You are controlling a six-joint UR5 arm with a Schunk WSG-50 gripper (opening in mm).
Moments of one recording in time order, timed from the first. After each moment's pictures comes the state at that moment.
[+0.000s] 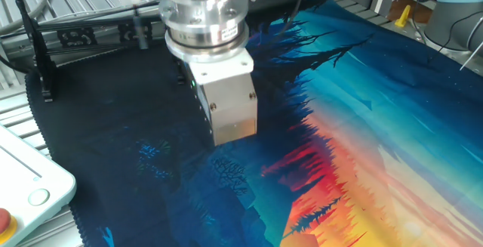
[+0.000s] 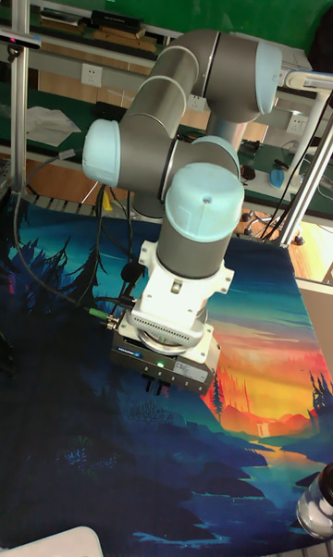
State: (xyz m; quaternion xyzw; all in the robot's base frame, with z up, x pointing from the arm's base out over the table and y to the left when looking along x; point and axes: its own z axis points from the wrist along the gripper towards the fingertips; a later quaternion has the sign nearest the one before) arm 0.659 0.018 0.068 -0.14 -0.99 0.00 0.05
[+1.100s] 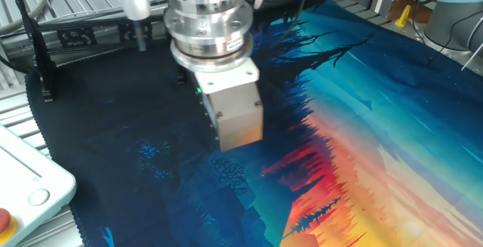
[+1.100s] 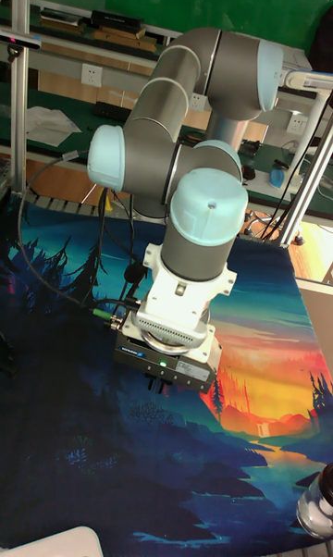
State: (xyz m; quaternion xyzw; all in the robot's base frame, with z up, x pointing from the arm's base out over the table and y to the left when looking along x) arm 0.646 0.024 0.064 -0.13 -0.99 0.00 0.05
